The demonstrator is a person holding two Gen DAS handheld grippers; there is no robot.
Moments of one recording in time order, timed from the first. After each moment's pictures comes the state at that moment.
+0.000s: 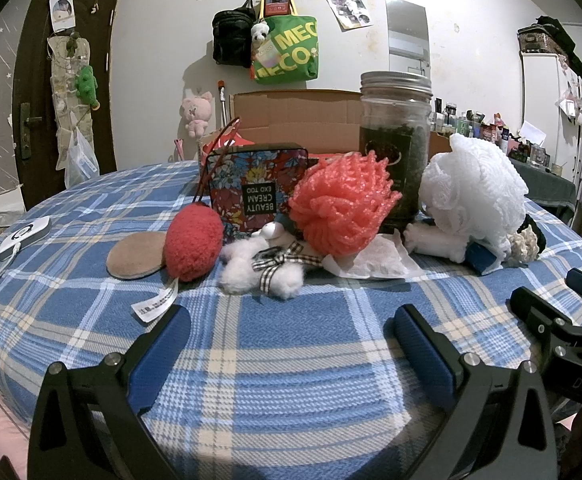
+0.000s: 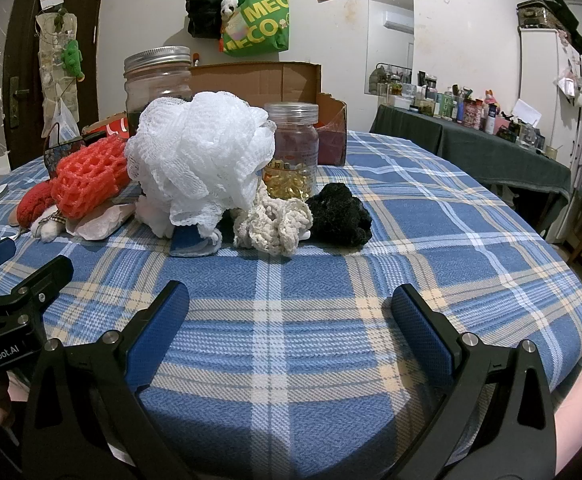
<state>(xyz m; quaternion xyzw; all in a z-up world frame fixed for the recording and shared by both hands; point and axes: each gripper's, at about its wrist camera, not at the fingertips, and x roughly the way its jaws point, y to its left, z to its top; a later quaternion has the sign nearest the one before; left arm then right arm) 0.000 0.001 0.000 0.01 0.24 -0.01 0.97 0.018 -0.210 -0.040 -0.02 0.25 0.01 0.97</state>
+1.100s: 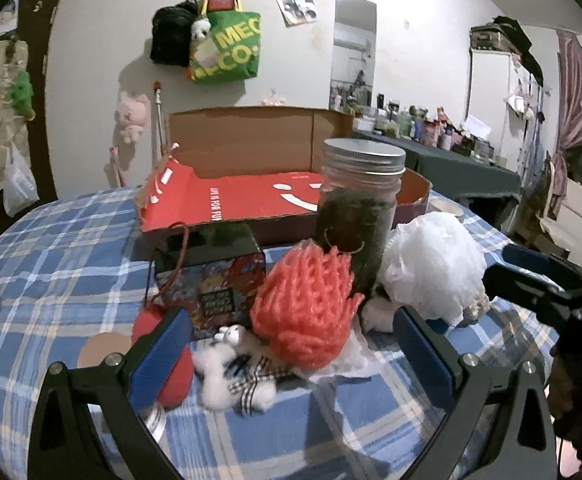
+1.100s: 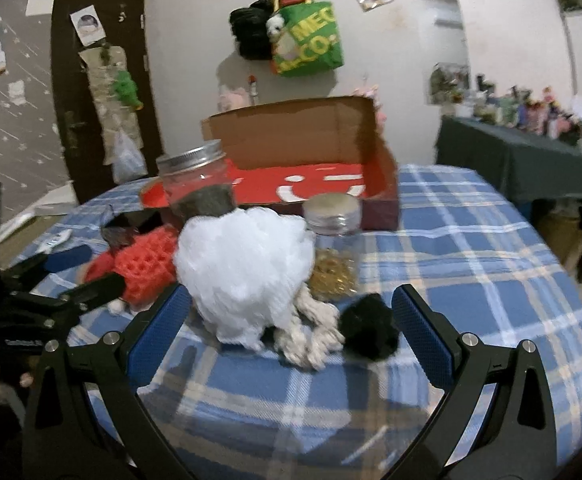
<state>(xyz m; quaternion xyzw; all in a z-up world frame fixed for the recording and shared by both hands) 0.052 0.009 0.058 0.01 0.27 -0.14 0.95 0.056 -0.231 0.024 0.03 0.24 0.16 0.96</state>
